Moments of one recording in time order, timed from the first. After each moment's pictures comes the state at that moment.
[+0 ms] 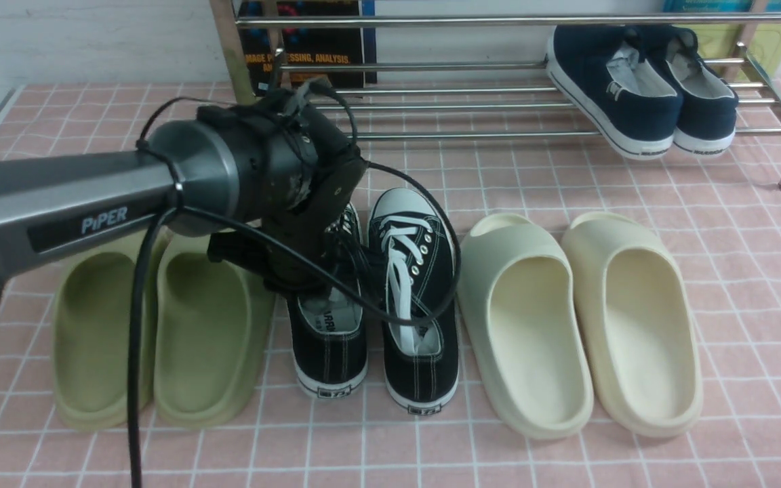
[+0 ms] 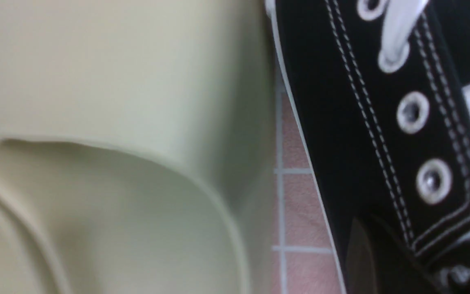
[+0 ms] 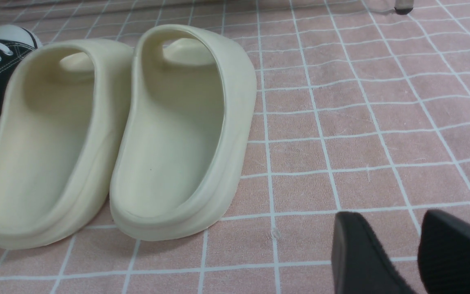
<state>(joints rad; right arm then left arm) 0.08 -0.01 0.01 -0.08 0.38 0.25 -0.60 1.86 -1.38 0.40 0.88 -0.69</state>
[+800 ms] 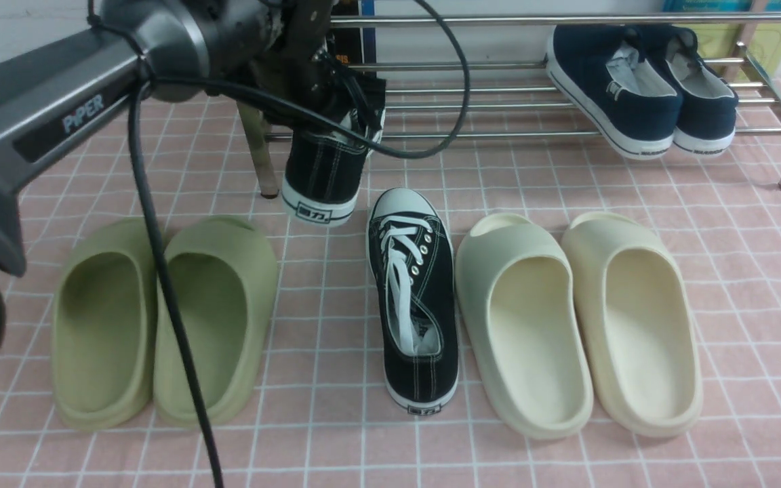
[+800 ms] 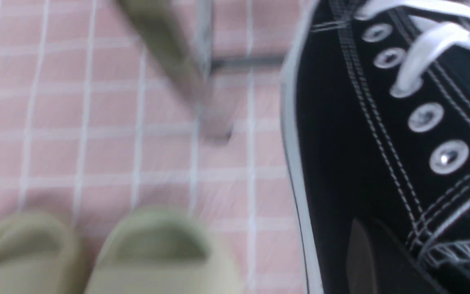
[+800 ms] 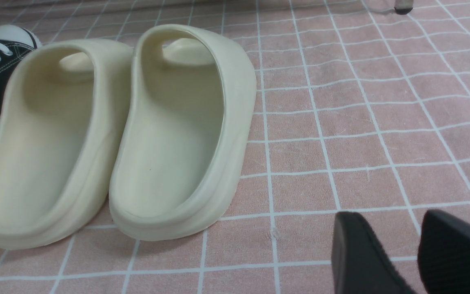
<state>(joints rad) 0.08 -0.01 0.01 -0.08 0.38 0.25 -0.50 1.99 -1.87 0.42 0.85 -0.57</state>
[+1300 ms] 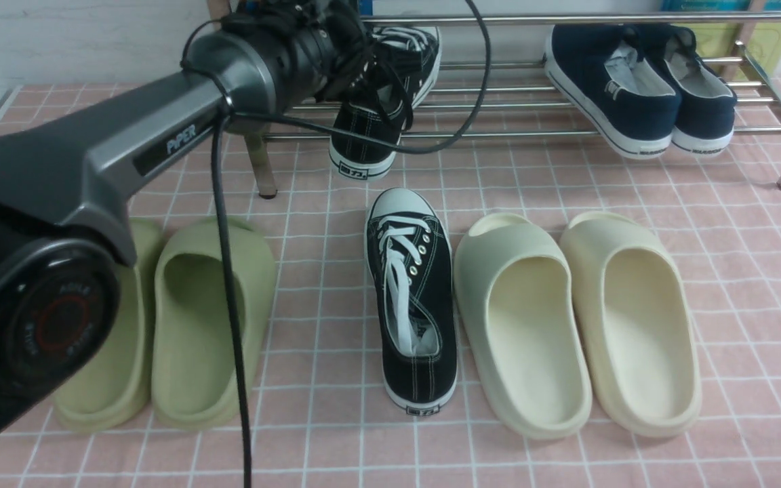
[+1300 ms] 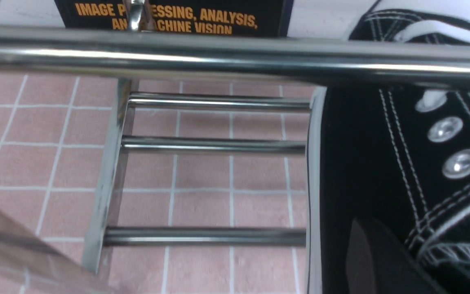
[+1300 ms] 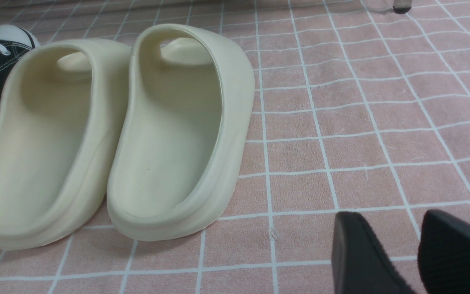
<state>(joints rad) 0.08 -0.01 0.01 -0.08 0.38 0.25 -0.50 2.16 -1.94 0.66 0.52 -0.89</state>
